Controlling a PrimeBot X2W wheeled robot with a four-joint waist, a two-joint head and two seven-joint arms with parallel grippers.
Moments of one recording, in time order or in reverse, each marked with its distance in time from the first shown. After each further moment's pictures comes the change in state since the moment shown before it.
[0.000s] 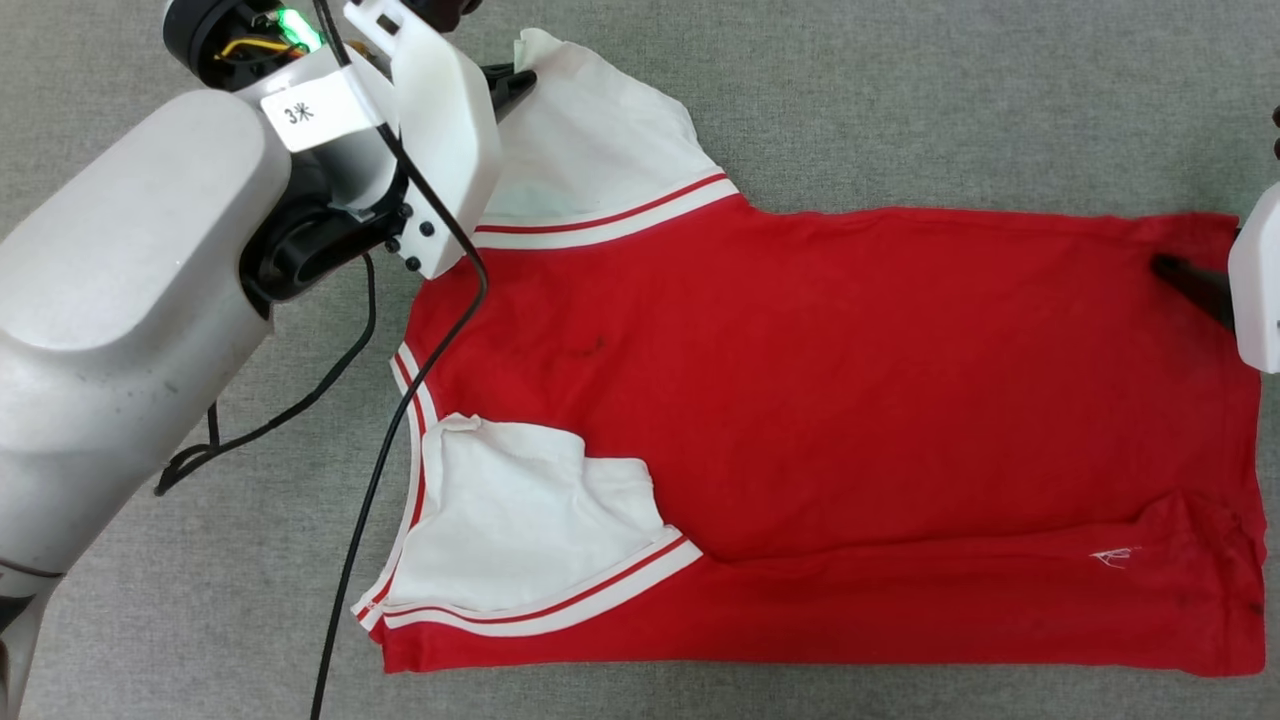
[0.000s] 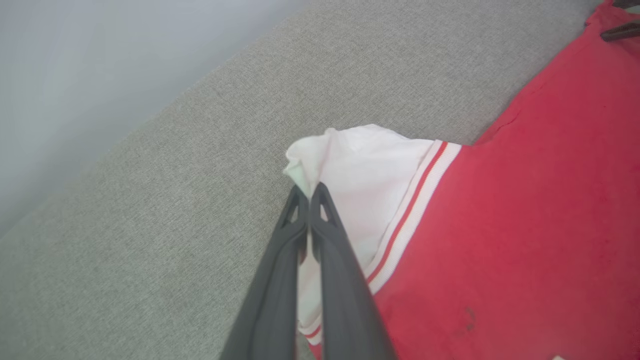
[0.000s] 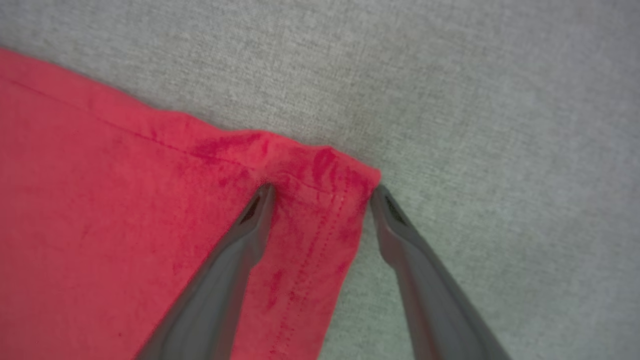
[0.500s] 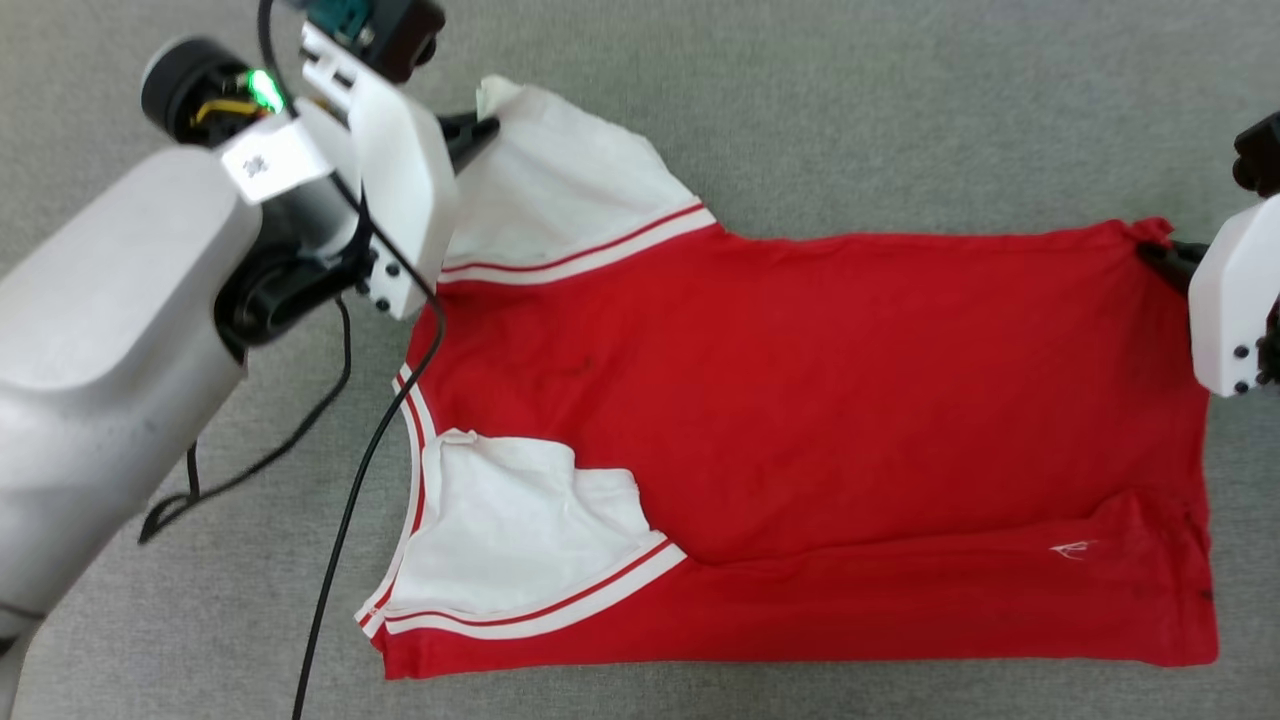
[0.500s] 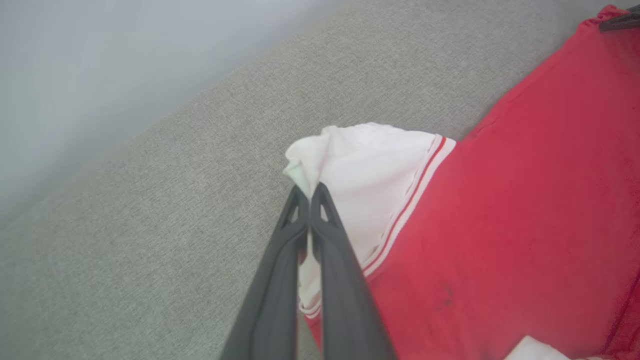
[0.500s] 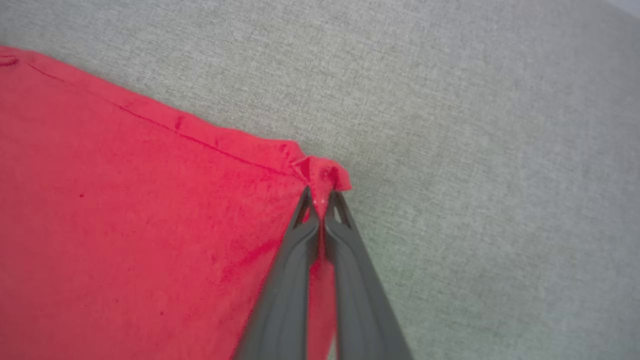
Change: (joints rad) left arm 0.078 0.040 0.006 0.016 -0.031 0.007 -0.060; right arm -0.023 0.002 0.116 0.052 0.061 0.001 -0.275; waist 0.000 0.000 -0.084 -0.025
